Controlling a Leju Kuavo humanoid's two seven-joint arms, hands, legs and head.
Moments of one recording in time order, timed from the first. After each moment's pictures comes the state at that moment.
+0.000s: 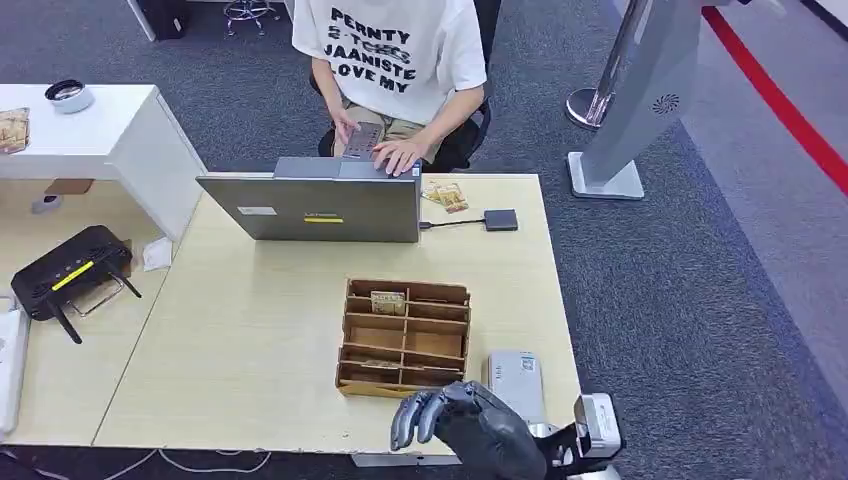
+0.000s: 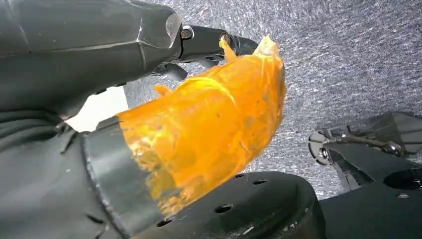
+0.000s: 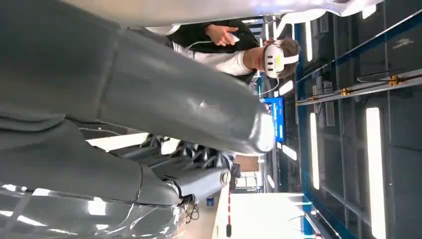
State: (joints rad) left arm -0.06 -0.17 0.82 -0.21 -1.18 -0.06 0.18; right arm -0.01 -0.11 0.63 -1.75 -0.46 0.74 -0.50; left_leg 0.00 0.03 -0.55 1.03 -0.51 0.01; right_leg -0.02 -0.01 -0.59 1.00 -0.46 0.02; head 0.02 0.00
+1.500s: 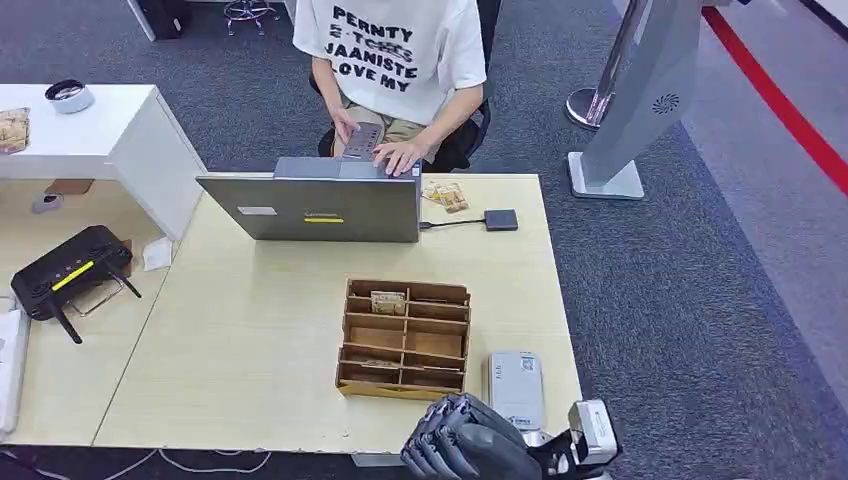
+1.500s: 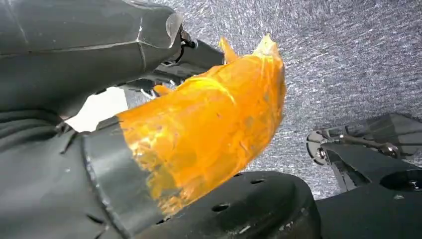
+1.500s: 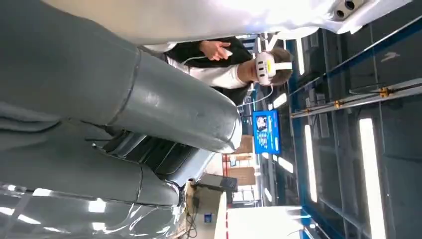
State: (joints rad) left arm -0.06 -0.17 0.84 -0.21 -1.17 -0.05 0.17; right arm -0.01 -0.11 0.66 -1.73 -0.48 0.78 -0.52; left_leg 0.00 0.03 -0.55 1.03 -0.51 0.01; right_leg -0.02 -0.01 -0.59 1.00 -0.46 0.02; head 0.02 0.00
